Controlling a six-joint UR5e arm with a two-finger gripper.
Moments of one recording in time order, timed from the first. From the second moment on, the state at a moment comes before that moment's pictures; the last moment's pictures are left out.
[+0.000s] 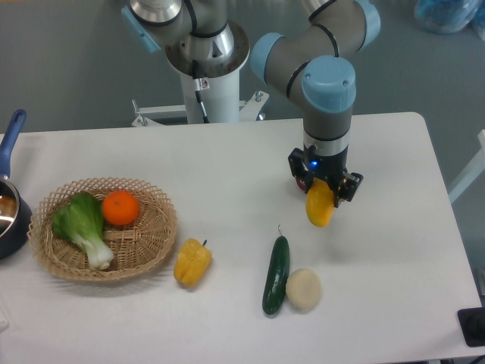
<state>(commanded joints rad) 2.64 -1.81 -1.81 -0.91 1.59 1.24</state>
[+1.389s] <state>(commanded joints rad) 2.17 -1.82 -1.81 -0.89 1.60 0.97</state>
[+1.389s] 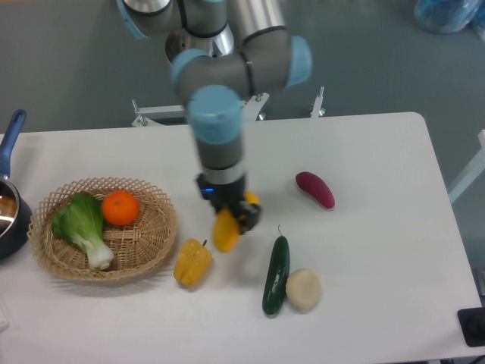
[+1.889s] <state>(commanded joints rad) 2.03 -1.83 -1.83 -0.84 1.62 0.78</state>
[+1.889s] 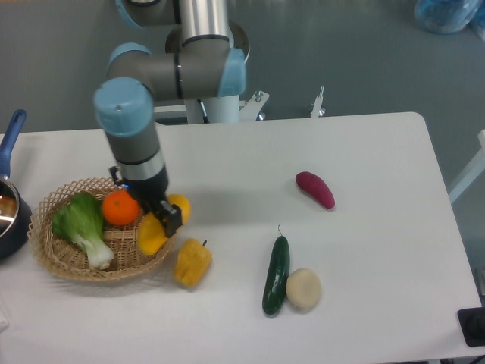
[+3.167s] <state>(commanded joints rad) 2.36 -1.64 -1.83 -0.76 1.71 0.92</state>
